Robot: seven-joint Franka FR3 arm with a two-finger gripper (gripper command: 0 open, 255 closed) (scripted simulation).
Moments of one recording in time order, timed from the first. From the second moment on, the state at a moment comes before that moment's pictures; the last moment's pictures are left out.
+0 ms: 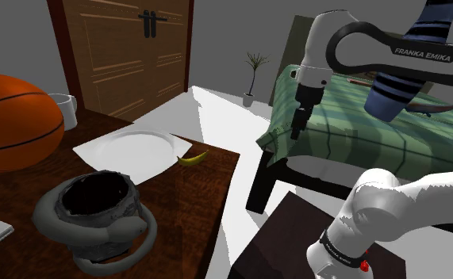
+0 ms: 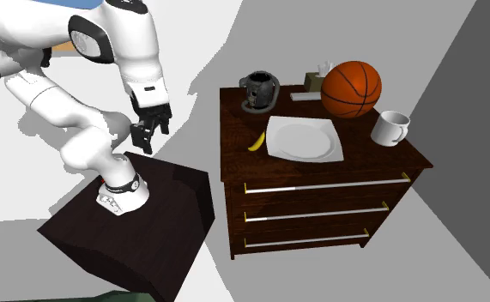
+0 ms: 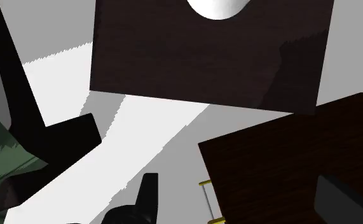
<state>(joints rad) 0.02 -0.83 -0.06 -2.43 -0.06 1.50 -0.11</state>
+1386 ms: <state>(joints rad) 0.28 -0.25 0.02 -2.16 -0.13 1.89 -0.59</state>
